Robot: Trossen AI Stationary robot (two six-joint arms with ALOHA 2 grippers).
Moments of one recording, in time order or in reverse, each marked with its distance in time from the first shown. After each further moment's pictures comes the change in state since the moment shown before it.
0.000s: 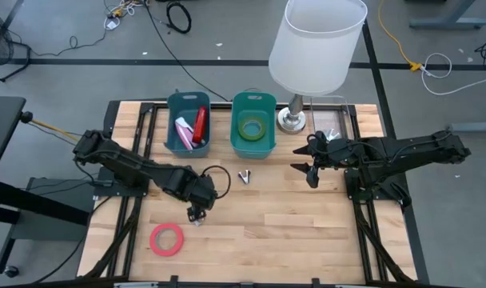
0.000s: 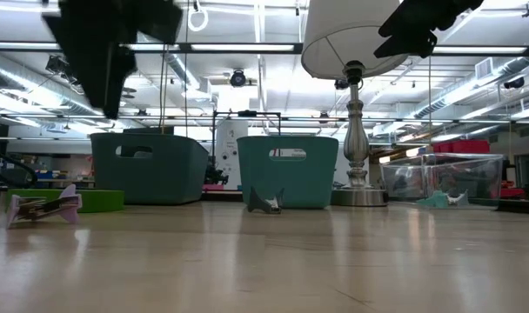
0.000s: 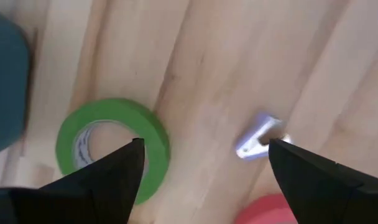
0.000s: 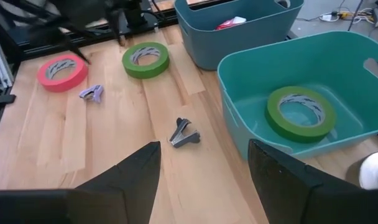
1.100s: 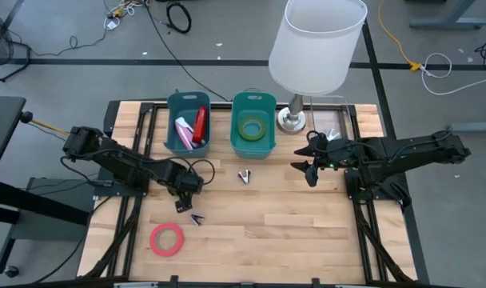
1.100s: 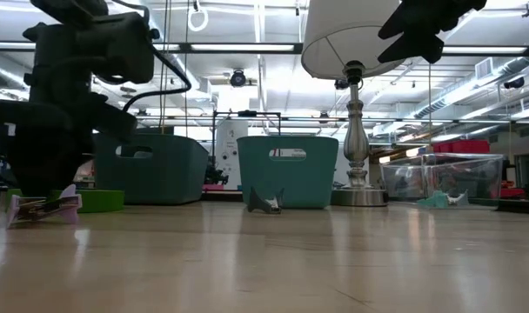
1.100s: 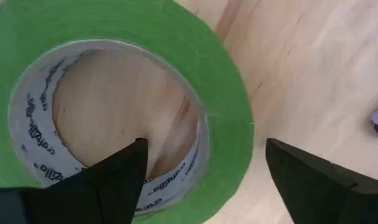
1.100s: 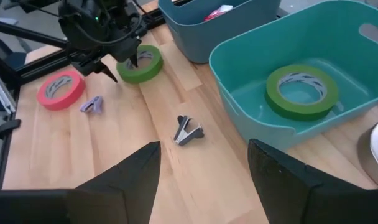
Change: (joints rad) left arm 0.145 -0.131 -0.559 0.401 0.167 0.095; right arm 0.000 0.000 0.000 -0.024 0.015 0.168
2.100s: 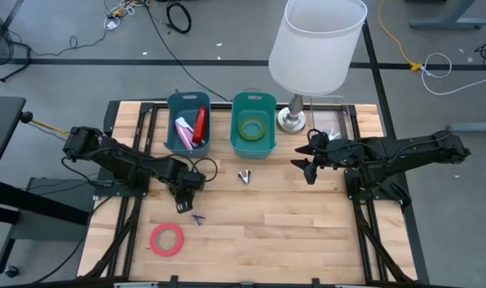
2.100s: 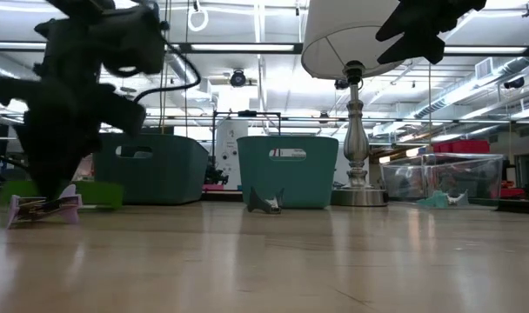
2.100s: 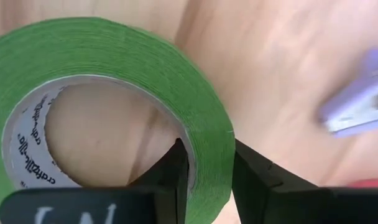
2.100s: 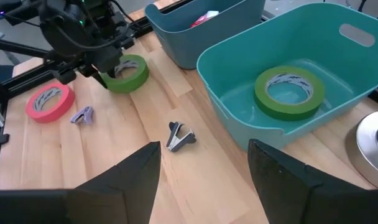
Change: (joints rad) left arm 0.033 0.000 0.044 -0.006 0.085 0.081; right arm 0.000 0.000 0.000 0.001 0.052 0.041
